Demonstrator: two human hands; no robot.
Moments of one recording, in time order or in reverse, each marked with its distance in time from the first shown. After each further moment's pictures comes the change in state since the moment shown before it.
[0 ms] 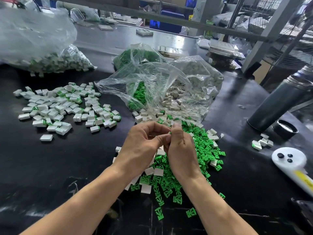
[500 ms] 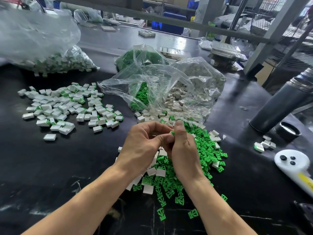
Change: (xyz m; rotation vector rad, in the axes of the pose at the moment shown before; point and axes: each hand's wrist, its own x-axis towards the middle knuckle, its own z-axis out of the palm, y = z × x) left_hand -0.001 0.004 -0.003 -0.038 0.020 -0.013; right_hand -0.001 0.000 0.000 0.118 -0.023 -0.048
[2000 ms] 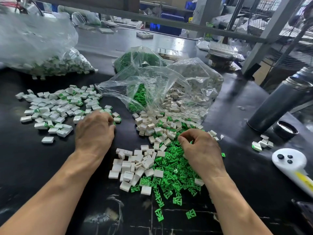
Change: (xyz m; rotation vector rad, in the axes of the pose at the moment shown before) left_hand 0.030 -0.012 -0.085 1.246 0.460 -0.029; right_hand 0.012 0.000 -0.055 -0.780 0.143 0.141
